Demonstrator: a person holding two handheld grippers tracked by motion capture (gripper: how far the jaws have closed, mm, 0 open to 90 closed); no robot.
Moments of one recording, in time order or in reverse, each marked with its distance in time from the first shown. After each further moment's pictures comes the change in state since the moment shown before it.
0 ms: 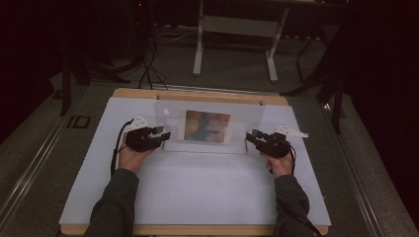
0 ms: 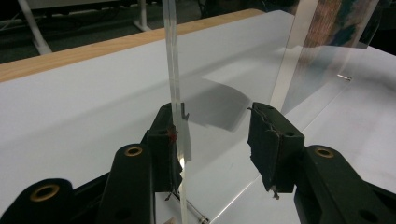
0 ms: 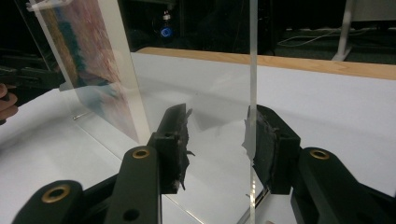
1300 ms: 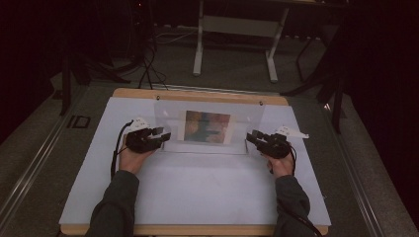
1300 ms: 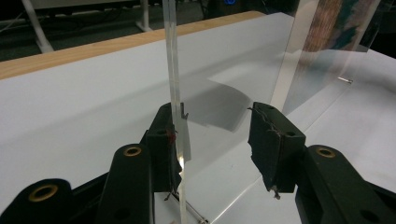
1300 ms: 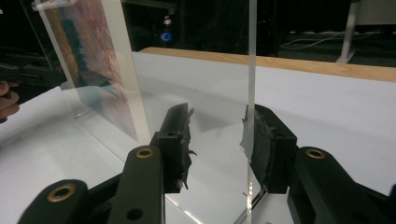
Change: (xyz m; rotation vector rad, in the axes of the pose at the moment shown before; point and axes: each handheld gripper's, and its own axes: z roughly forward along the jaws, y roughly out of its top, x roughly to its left) left arm -0.003 -0.002 -0.001 -0.009 0.007 -0.011; right arm -0.003 -0.002 -0.001 -0.003 0.015 -0.015
